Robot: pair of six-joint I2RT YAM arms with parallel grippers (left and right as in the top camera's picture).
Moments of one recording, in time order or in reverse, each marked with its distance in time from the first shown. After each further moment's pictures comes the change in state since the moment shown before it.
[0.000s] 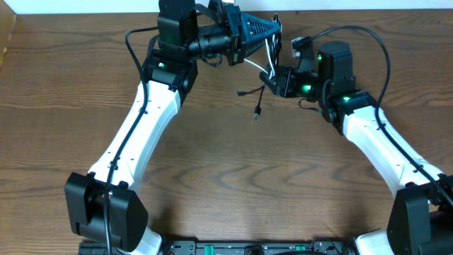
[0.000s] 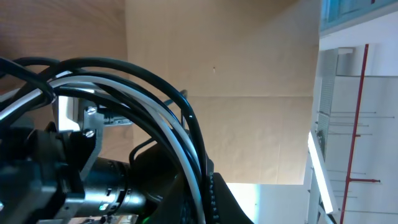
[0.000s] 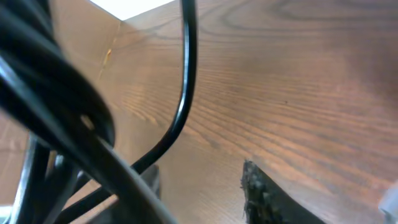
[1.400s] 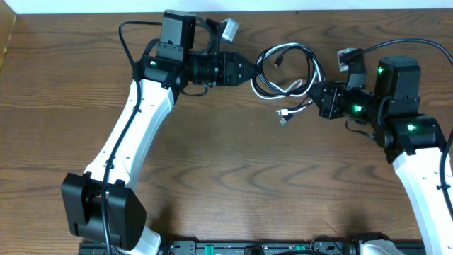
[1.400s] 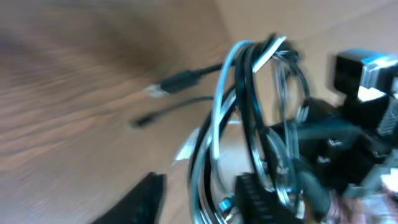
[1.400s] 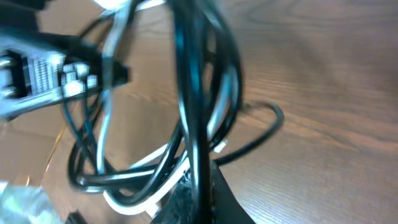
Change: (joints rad) left arm 0.044 0.000 0.000 -0.713 -0.097 1.128; right arm -0.179 -0.378 0.000 -0.471 -0.072 -0.240
